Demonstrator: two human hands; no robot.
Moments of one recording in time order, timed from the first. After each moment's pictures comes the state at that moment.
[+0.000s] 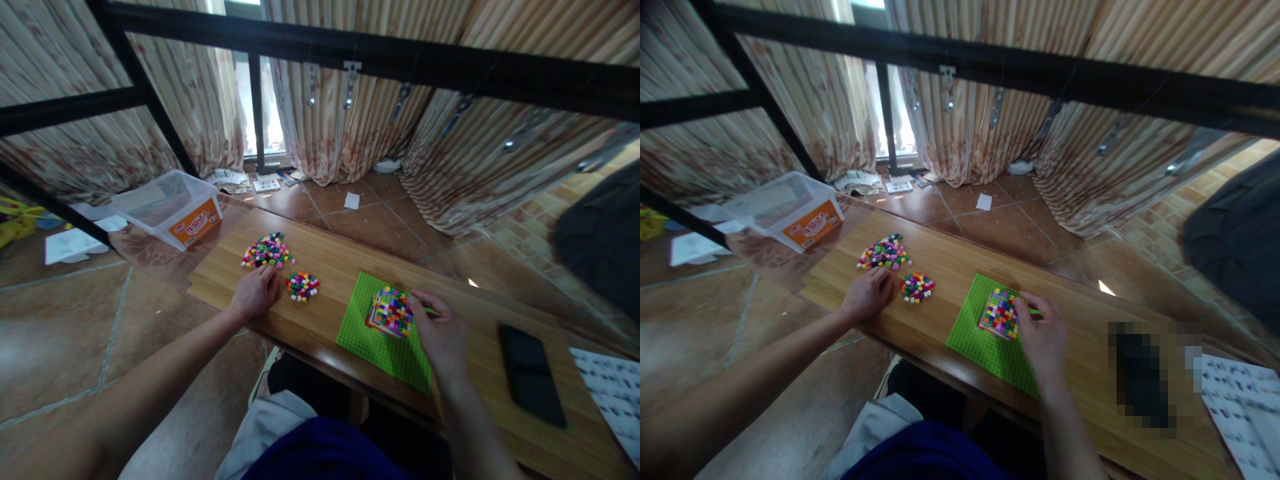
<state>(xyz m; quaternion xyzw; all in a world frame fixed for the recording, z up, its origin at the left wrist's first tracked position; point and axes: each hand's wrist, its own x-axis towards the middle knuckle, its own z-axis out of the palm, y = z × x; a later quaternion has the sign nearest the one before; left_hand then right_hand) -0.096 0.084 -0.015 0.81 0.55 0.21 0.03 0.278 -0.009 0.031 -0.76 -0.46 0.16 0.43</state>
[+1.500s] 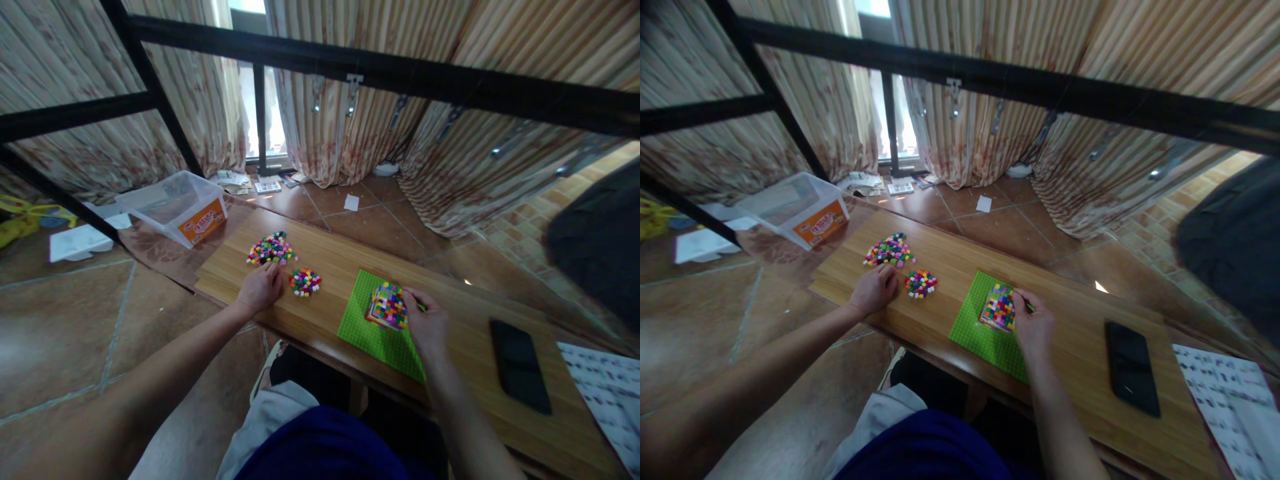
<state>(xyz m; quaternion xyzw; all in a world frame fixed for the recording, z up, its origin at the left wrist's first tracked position) -0.093 0.082 -0.013 0.80 0.56 0.19 0.03 0.270 0.000 0.016 -0.74 -0.43 0.18 0.50</state>
